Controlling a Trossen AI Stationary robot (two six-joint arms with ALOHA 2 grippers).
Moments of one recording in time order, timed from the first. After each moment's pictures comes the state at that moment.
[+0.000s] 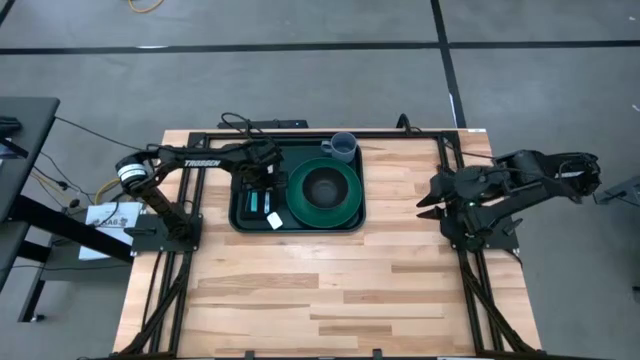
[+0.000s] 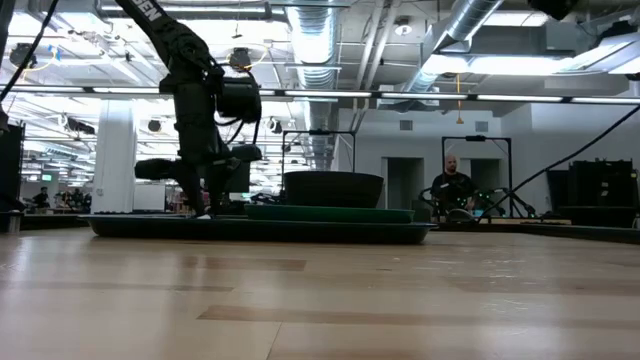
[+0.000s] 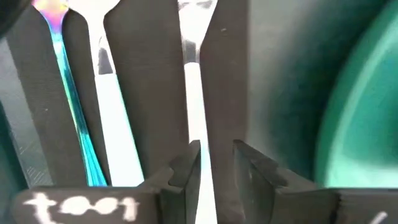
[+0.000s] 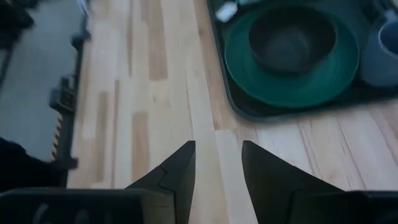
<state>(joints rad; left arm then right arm) 0.52 1.61 0.92 -0.64 0.07 -1.03 0.24 0.87 1.20 -1.16 0.10 0.33</state>
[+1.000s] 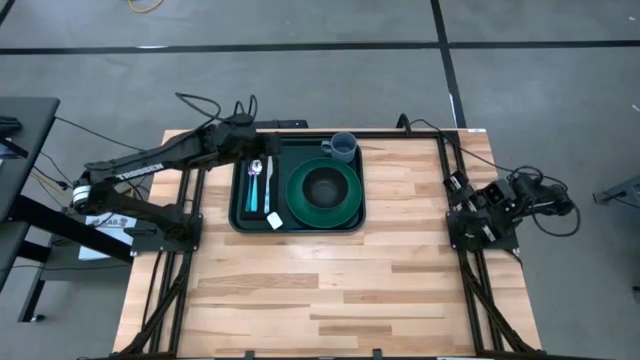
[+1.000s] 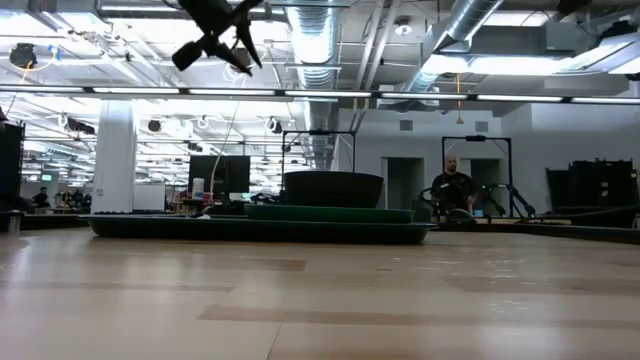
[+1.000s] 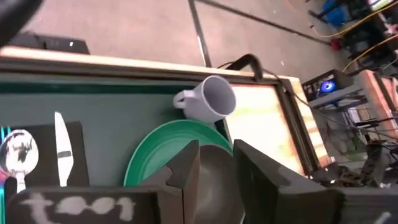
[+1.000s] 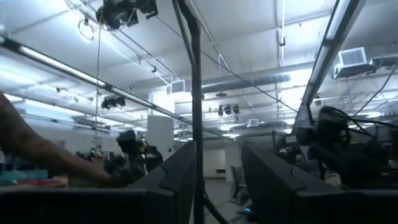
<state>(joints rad) 0.35 1.22 1.22 -0.63 -0.32 -1.03 0.24 0.00 0.20 0.41 -0.13 0.07</state>
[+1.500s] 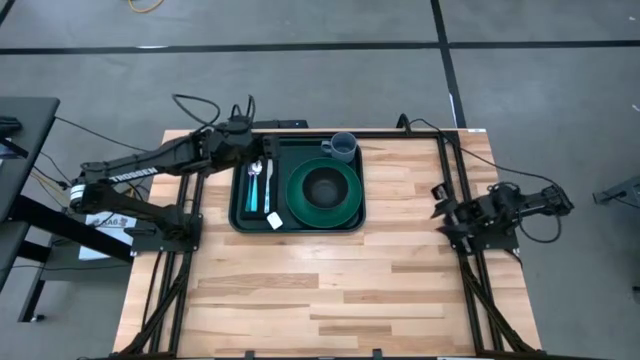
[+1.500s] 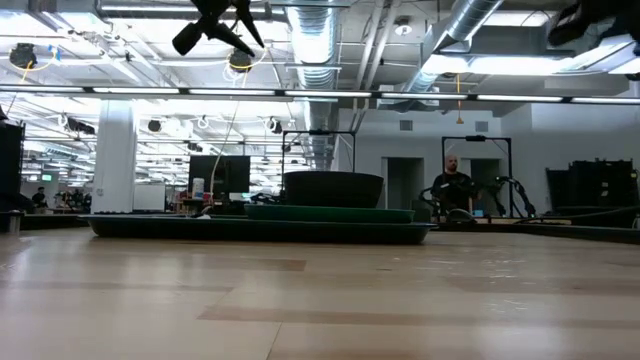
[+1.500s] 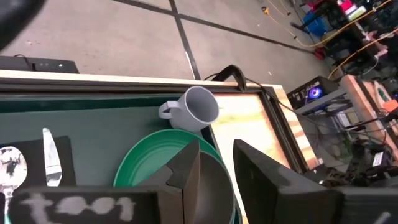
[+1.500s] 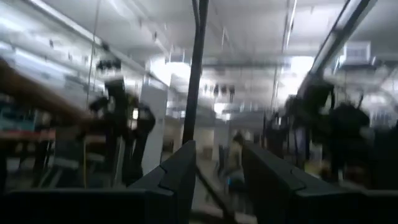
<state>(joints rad) 0.25 1.19 1.25 -0.62 -0.43 -1.00 0.24 0.00 0.01 0.51 -0.15 -0.09</state>
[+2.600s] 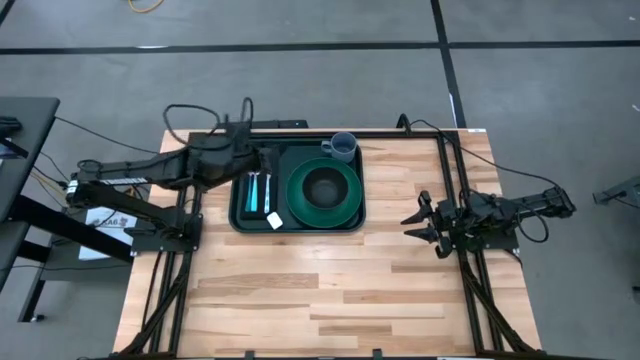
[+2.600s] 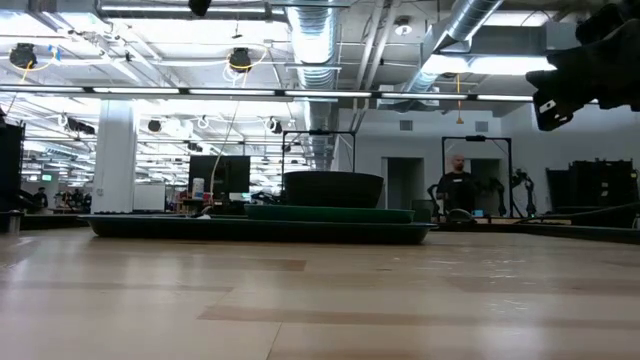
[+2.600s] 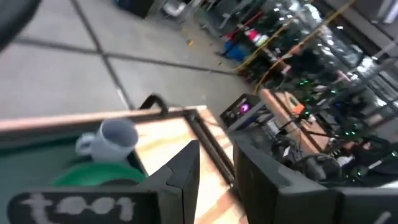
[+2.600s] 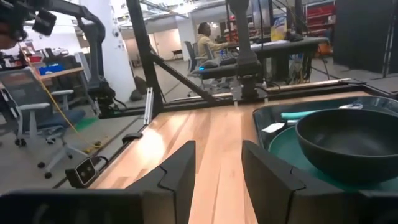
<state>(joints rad) 0.04 1.14 1.25 -0.34 -0.56 -0.86 0.20 0.01 0.01 0.01 0.00 0.13</state>
